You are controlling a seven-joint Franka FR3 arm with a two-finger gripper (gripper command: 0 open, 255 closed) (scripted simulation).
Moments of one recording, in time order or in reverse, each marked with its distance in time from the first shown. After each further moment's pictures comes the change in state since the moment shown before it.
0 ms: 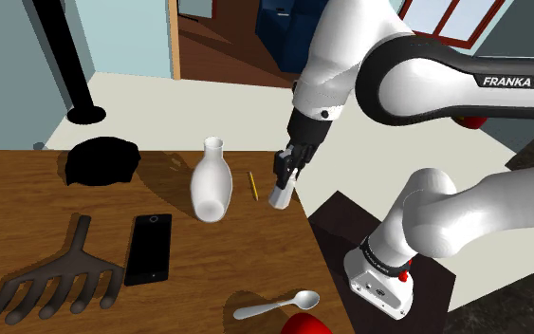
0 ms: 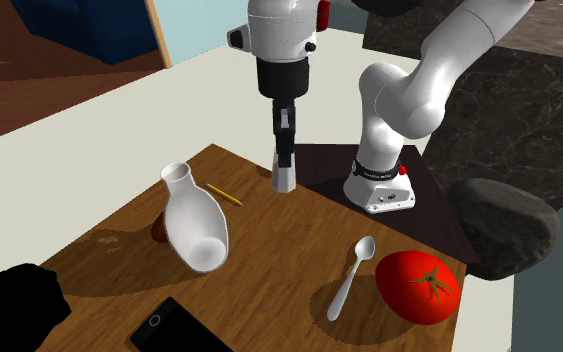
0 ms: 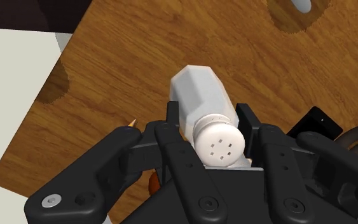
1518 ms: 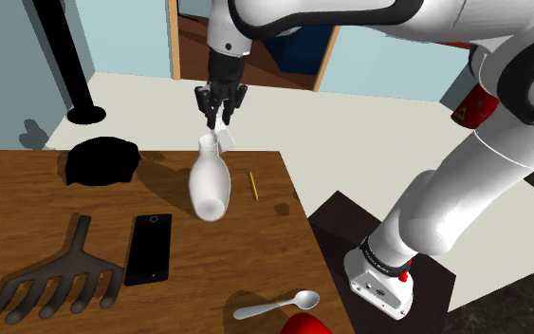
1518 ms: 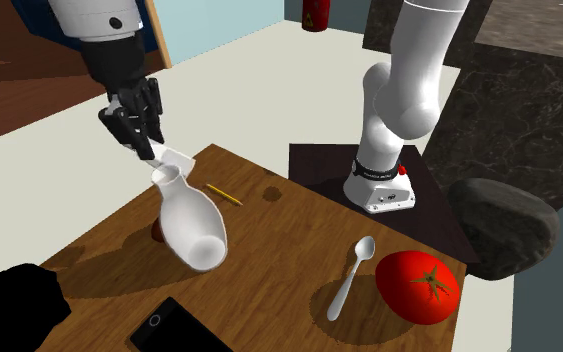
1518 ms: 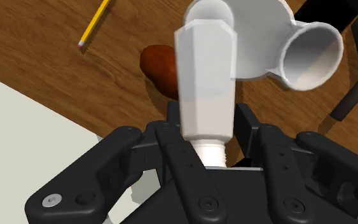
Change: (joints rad) arm -0.132 0.673 -0.016 0.645 -0.189 0.009 -0.028
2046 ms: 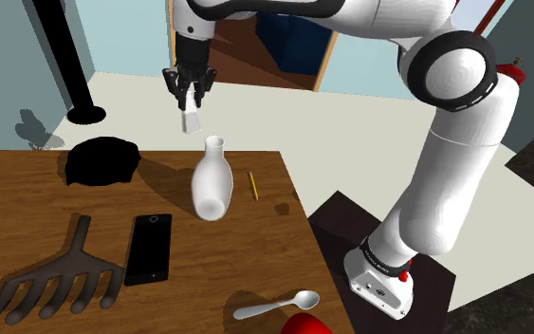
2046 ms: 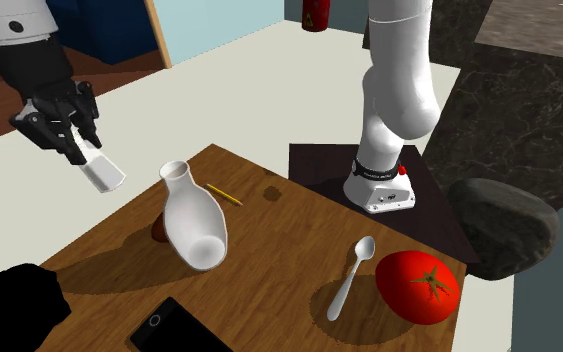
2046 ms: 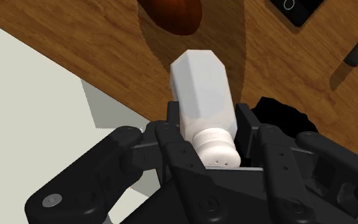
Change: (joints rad) arm 0.011 0.350 -0.007 0.434 -0.100 -0.096 0.020
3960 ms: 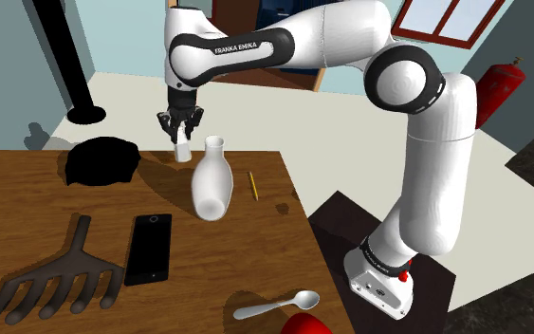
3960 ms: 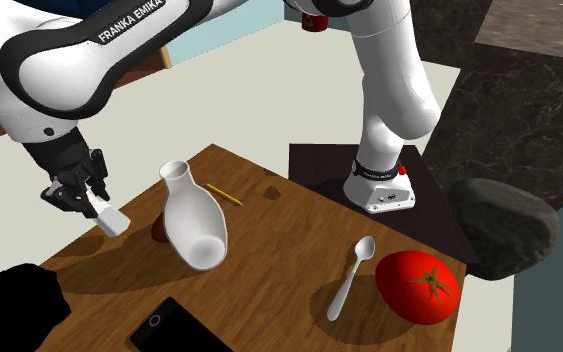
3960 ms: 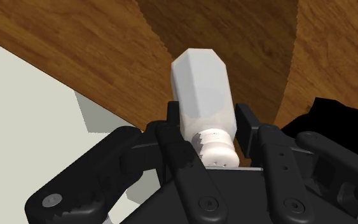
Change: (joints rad) arm 0.010 0.203 -0.019 -0.053 -0.046 0.249 -0.014
